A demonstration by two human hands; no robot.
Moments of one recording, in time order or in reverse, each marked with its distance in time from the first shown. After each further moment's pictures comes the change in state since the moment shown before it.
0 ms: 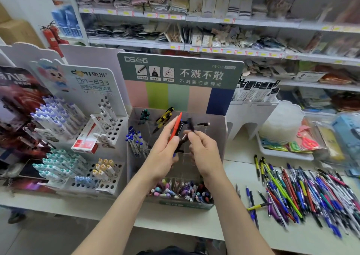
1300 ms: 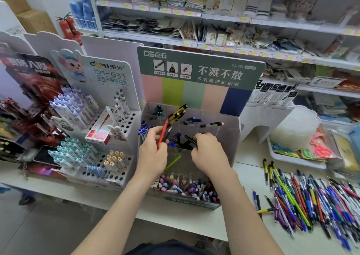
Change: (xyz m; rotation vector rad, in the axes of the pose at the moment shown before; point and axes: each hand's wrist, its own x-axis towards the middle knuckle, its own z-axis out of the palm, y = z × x) left_hand -0.007 -0.032 -0.038 0.370 0.440 -0.102; right_hand 0.025 0.004 0.014 -1.080 -0.186 -0.130
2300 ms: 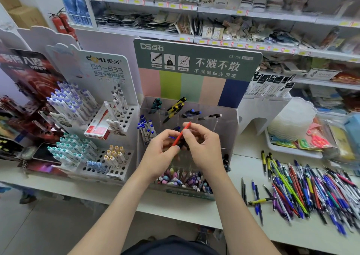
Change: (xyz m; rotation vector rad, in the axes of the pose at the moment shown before) left_hand -0.017 -0.002 -0.002 -0.283 -0.367 0.069; right_hand -0.027 -0.012 0.019 1.017 0.255 0.004
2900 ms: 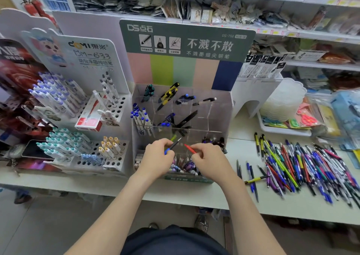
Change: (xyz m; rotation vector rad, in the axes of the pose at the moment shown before) left_hand -0.013 -0.037 0.010 0.585 0.007 -0.220; right_hand -0.035 0.063 -0.039 -0.742 -0.279 0.134
